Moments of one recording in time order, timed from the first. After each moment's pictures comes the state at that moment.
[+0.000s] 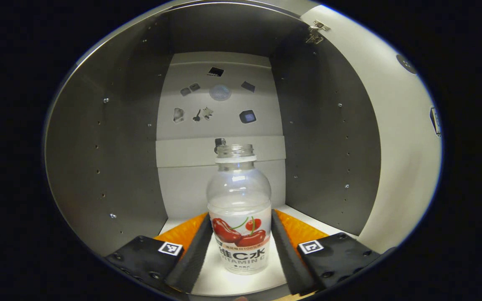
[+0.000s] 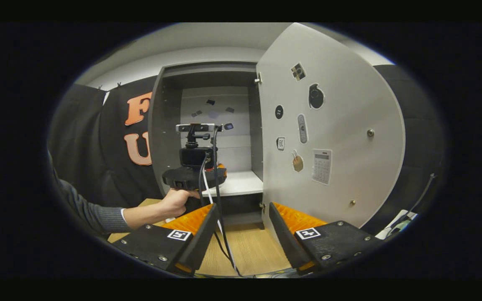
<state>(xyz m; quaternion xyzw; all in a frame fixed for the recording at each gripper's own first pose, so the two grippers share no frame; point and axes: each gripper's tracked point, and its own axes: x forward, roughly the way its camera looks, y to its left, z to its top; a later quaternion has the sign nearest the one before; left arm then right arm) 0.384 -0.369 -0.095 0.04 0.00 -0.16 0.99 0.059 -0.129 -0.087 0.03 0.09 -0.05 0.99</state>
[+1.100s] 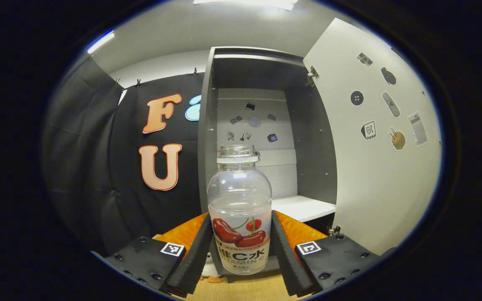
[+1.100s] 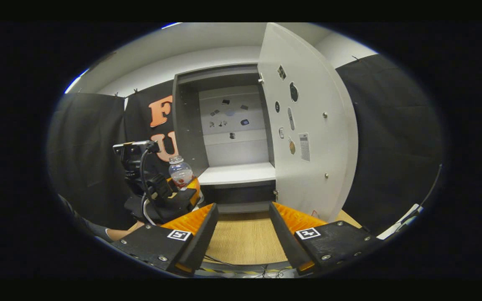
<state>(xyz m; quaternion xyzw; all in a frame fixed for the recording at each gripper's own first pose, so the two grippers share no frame) 0.154 -0.226 -0.123 0.03 -0.05 -0.07 1.00 -0.024 -0.137 -0.106 0.06 0.10 0.05 0.99</state>
